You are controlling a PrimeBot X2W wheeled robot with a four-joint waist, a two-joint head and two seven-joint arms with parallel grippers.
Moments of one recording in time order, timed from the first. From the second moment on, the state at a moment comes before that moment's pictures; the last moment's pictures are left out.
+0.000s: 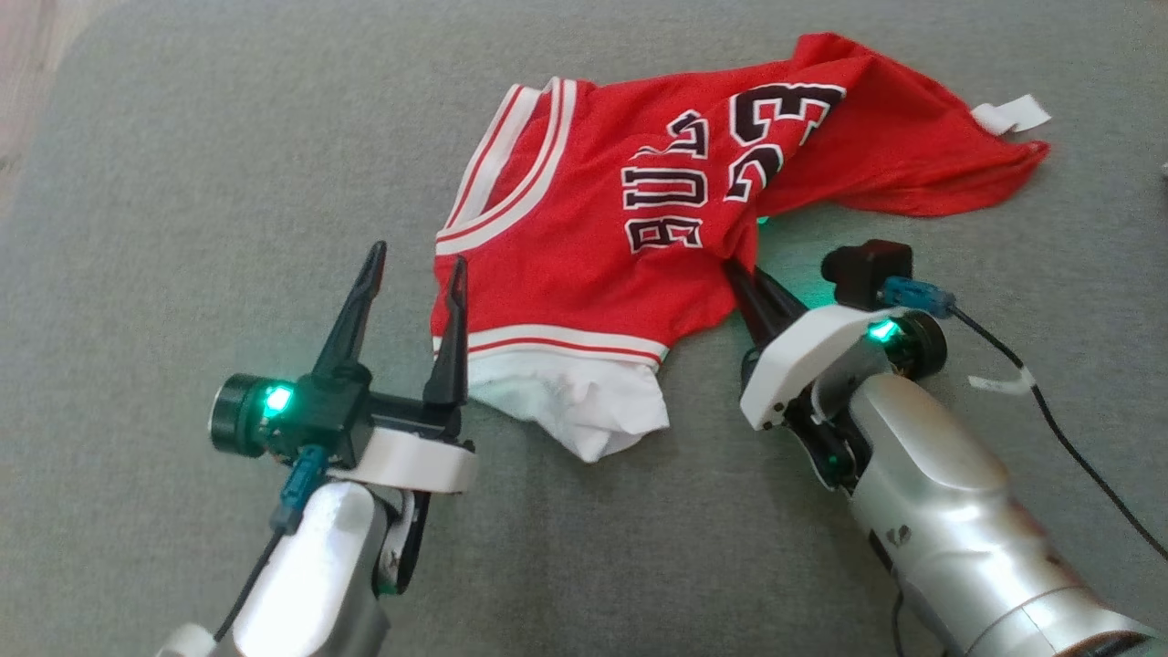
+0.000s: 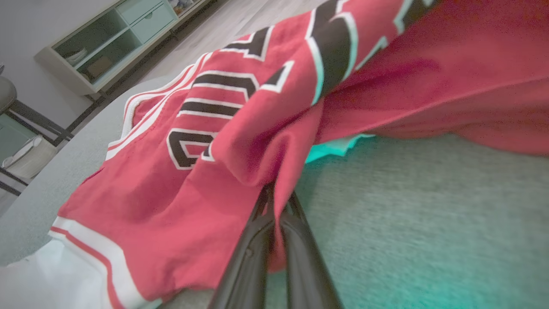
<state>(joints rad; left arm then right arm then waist) -0.33 0.12 -0.40 0.27 -0.23 0.11 -0.25 -0.65 -0.07 0.53 0.87 0.54 0.13 -0.10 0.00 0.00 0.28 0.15</state>
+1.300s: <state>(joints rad) -0.27 0.09 -0.35 0.32 -0.18 0.04 -0.25 -0.36 -0.06 0.48 0.45 0.23 0.13 0.06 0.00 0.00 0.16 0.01</state>
